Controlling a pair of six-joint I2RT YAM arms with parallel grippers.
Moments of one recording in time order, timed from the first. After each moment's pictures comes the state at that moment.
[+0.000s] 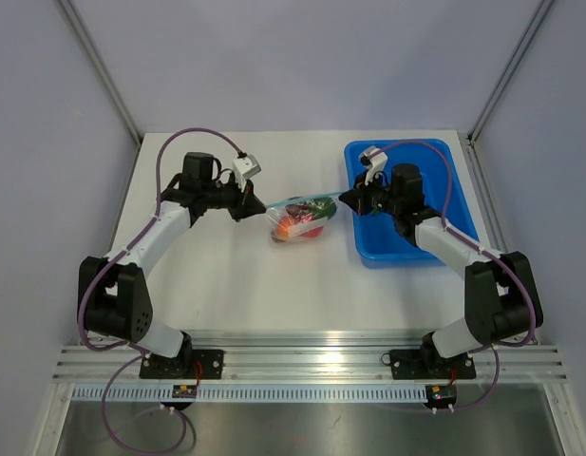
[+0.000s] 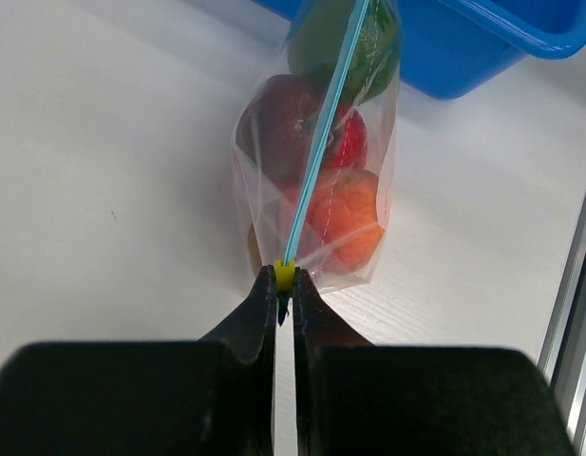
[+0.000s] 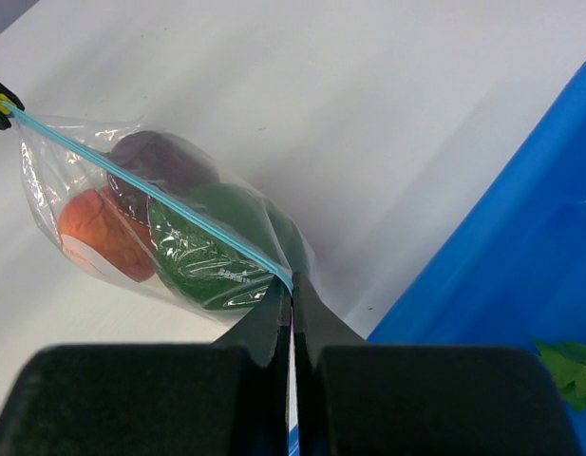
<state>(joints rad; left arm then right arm) -0.23 1.51 1.13 -0.34 0.82 0.37 0.28 1.49 0.90 0.24 -0.51 0.02</state>
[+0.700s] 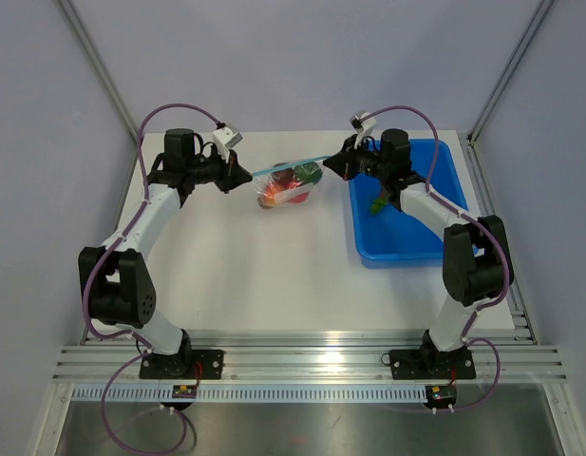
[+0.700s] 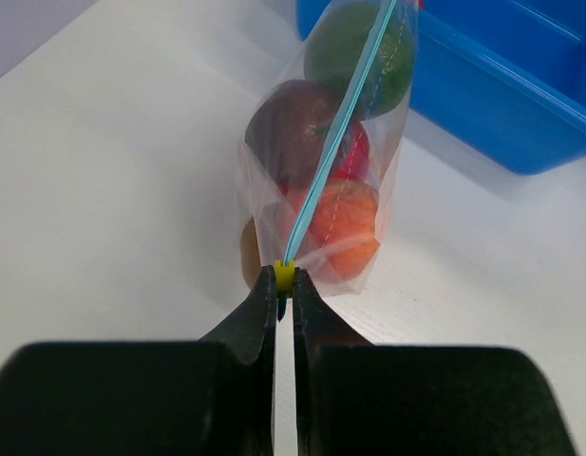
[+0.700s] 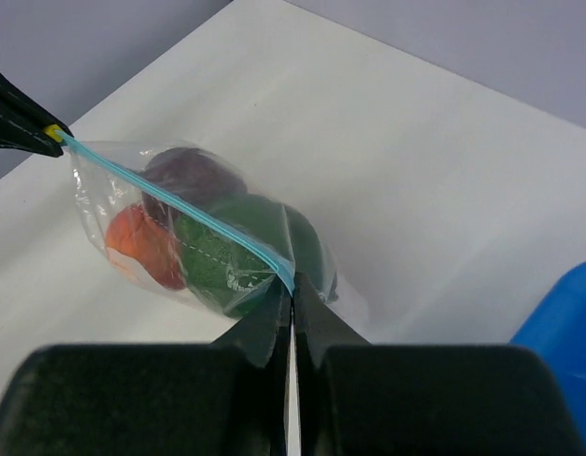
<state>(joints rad) -0.12 1.58 1.30 -0.28 0.82 0.30 0.28 1.77 1.24 0.32 -0.63 0.13</state>
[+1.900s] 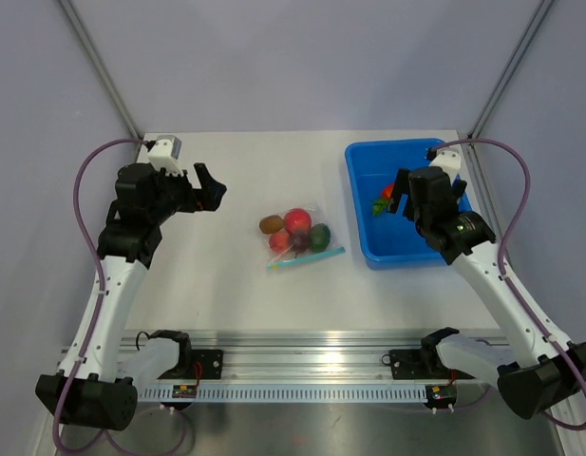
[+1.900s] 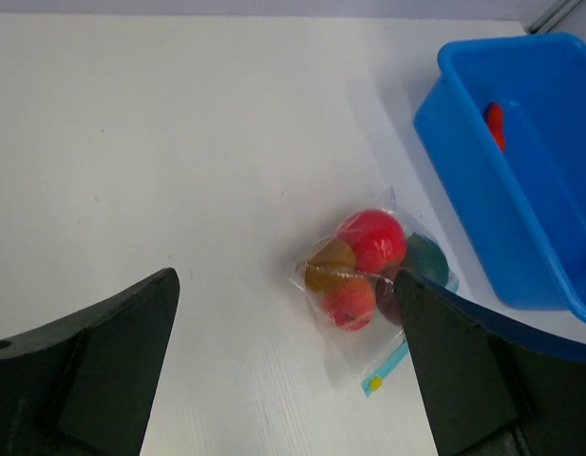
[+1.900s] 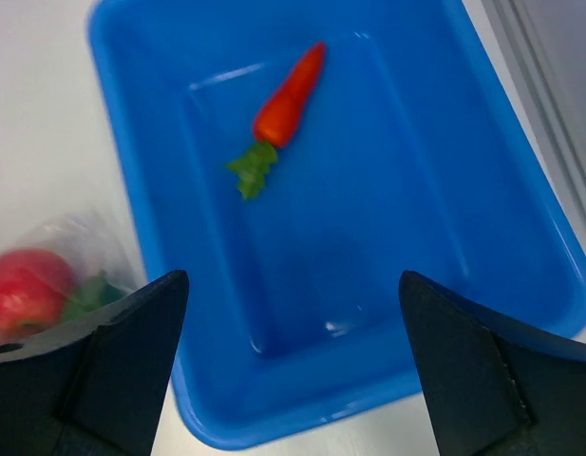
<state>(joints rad) -0.11 1.01 1.10 -0.42 0.28 -0.21 0.40 1.11 1.18 -0.63 0.51 0.40</state>
